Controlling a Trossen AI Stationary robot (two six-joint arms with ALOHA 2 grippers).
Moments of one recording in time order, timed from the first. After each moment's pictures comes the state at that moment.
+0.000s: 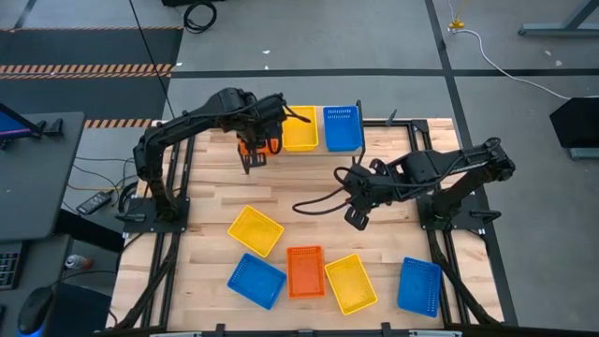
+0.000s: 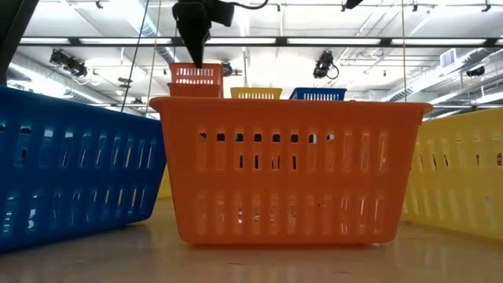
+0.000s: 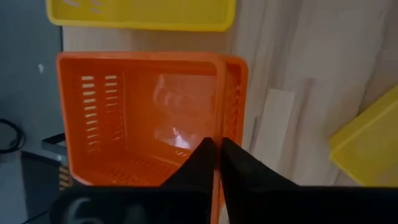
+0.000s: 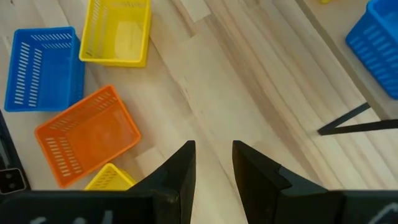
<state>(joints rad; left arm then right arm) 0.35 1.81 2.02 -1.54 -0.24 0.27 0.29 1.50 1.69 -1.32 0.32 0.74</state>
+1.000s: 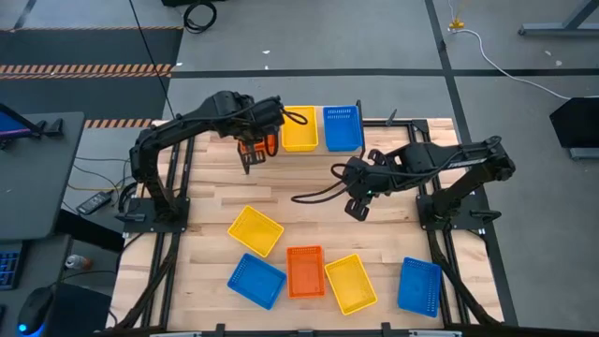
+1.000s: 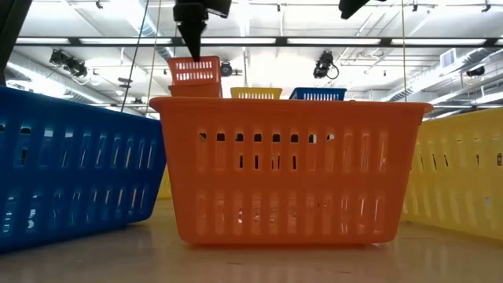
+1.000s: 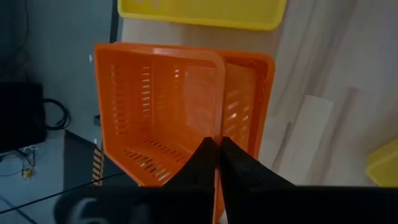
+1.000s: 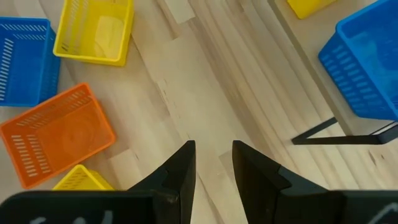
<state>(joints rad) 0.31 1.77 2.02 -1.53 -0.41 0.17 0.21 1.49 1.69 -1.33 0.32 0.61</state>
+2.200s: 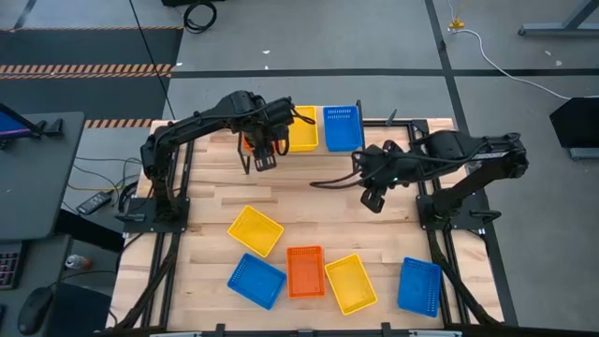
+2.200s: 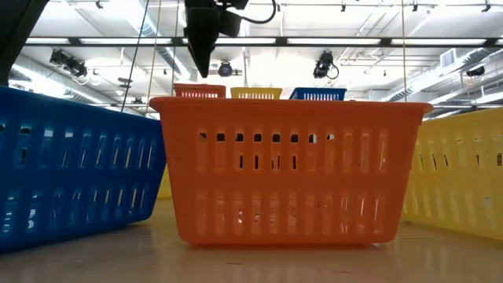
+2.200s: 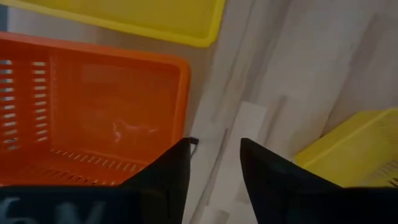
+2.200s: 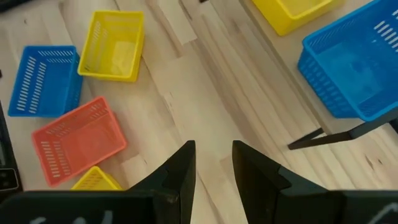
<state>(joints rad) 0.35 1.86 2.02 -1.52 -0.14 0.12 0.21 1.37 1.69 -1.34 0.33 0.61</state>
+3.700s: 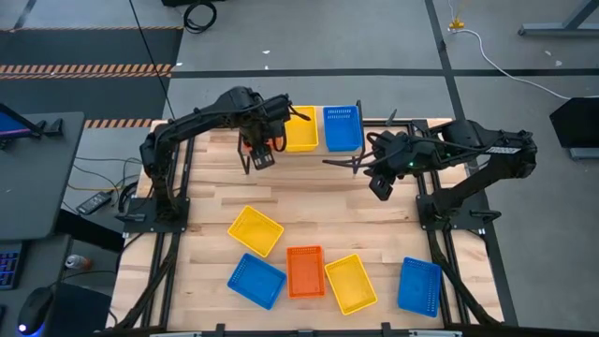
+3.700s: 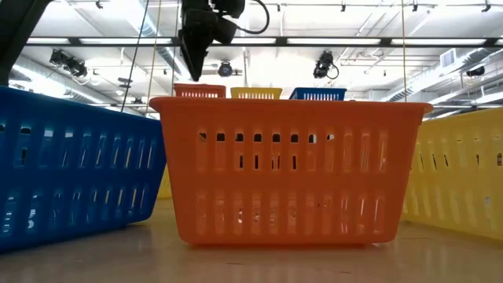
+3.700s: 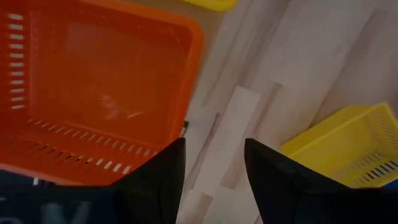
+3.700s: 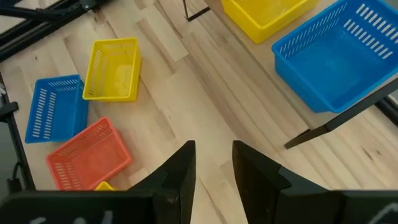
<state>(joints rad) 0.40 1.87 2.00 -1.57 -0.08 0.06 0.16 1.29 1.69 -1.35 0.32 0.66</state>
